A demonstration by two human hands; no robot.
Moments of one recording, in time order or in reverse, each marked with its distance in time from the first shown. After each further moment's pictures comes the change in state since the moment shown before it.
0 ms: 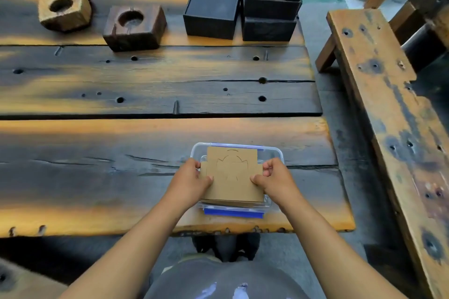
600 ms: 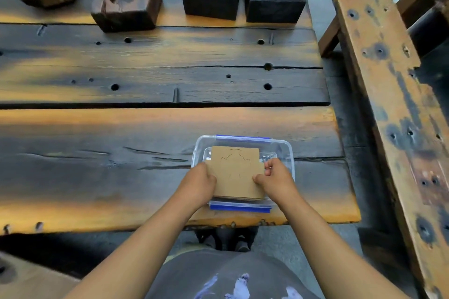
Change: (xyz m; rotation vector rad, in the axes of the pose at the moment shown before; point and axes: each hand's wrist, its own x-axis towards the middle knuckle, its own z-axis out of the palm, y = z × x) left_hand 0.015 -0.013 0.010 0.162 -0.128 -0.025; right_hand 0.014 0.013 0.029 -0.100 0.041 0.092
